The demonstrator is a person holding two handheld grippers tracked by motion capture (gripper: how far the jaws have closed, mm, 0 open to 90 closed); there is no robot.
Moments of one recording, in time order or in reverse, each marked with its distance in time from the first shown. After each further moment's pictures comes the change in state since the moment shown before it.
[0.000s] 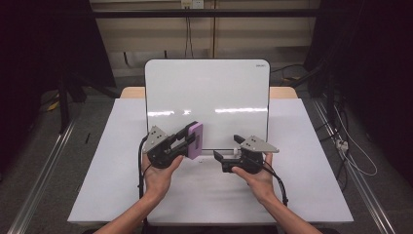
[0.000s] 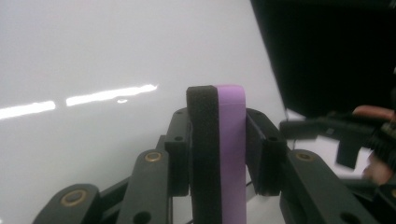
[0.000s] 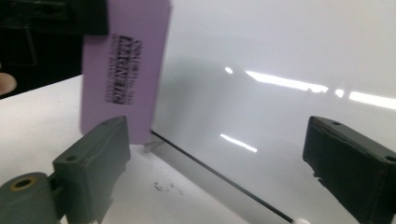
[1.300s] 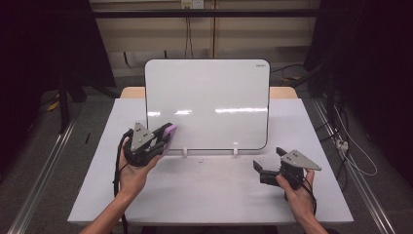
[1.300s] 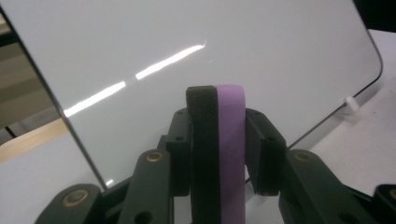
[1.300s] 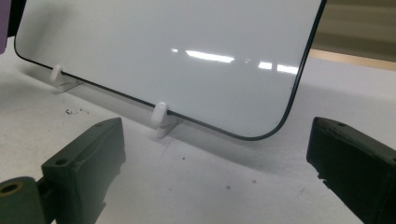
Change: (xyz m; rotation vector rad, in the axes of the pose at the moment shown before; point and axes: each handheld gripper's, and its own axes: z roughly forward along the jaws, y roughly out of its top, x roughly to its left) left arm 0.036 0.018 -0.037 0.245 0.190 0.260; right arm -0.050 -0.037 -0.085 0.068 -0.224 0.020
